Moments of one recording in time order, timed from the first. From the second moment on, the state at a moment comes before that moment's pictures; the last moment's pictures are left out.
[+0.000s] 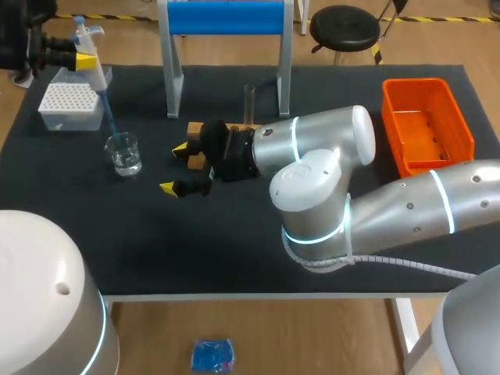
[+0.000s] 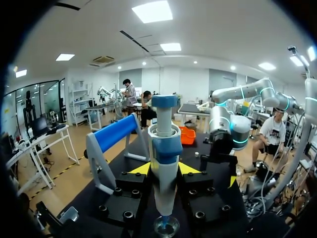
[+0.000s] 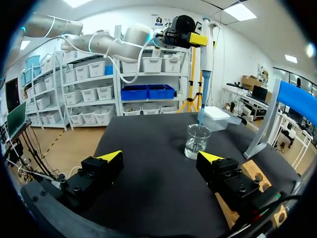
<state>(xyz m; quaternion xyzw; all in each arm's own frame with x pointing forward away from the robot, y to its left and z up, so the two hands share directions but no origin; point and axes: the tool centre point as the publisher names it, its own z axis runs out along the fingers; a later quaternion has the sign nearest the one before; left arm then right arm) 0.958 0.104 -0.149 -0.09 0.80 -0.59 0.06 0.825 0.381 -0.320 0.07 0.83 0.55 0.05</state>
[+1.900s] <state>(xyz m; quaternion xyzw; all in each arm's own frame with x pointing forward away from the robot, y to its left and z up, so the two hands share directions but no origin) 0.964 0.107 -0.199 -0.11 0.78 -0.61 0.04 0.825 0.381 -0.320 0.07 0.83 0.55 0.05</state>
